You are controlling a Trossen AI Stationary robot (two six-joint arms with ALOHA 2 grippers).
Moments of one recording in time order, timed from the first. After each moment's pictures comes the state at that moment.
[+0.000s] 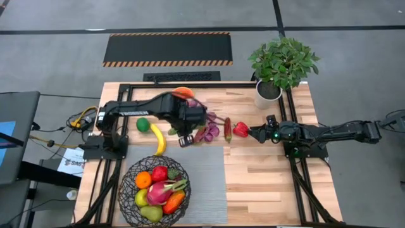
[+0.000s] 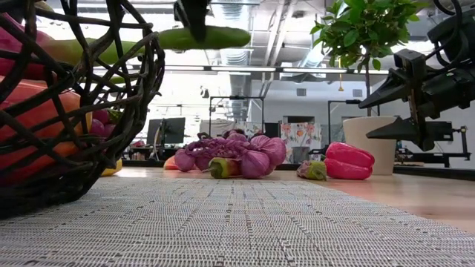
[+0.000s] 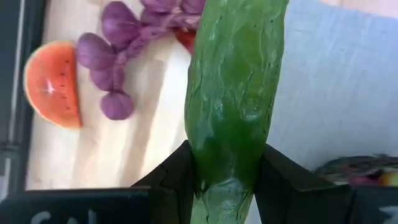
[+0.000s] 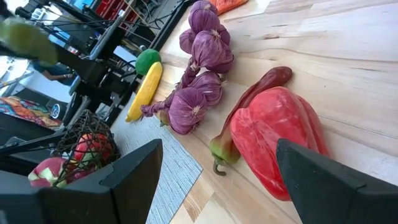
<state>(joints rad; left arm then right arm) -0.01 1.88 2.07 -1.58 -0.16 -0.28 -0.06 0.40 0.01 0.05 0.27 0.93</state>
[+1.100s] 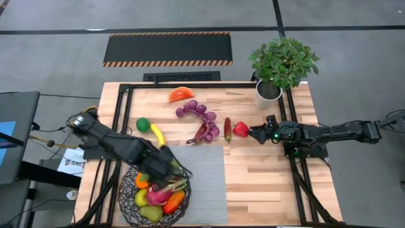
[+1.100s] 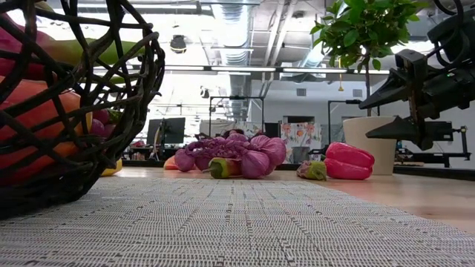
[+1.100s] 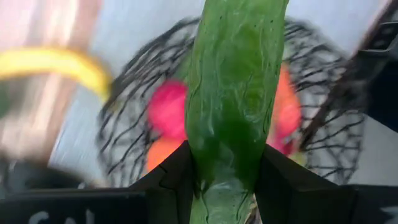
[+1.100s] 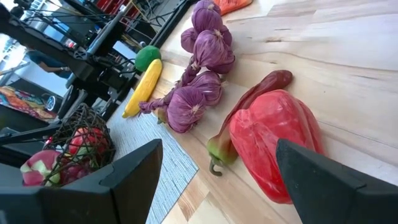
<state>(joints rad) -0.50 1.69 1.81 -1.57 -0.01 -0.99 -0.06 0.40 0.01 0.05 0.27 0.88</state>
